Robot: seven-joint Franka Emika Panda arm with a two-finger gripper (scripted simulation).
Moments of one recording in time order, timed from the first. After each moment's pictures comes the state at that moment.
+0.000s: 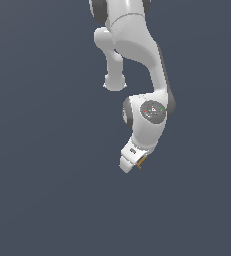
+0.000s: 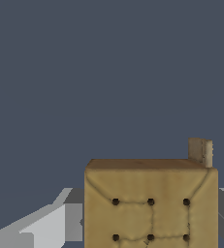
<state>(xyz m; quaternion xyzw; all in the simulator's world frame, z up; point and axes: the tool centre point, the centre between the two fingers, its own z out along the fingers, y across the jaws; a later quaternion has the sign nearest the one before) 0.055 0.100 0.083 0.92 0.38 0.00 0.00</state>
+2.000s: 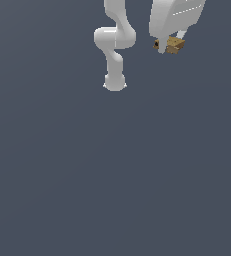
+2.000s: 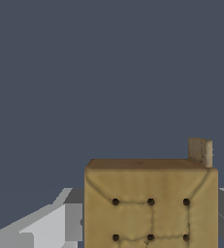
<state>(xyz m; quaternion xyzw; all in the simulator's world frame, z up) -0.120 0.161 0.460 0.92 0.38 0.00 0.00</state>
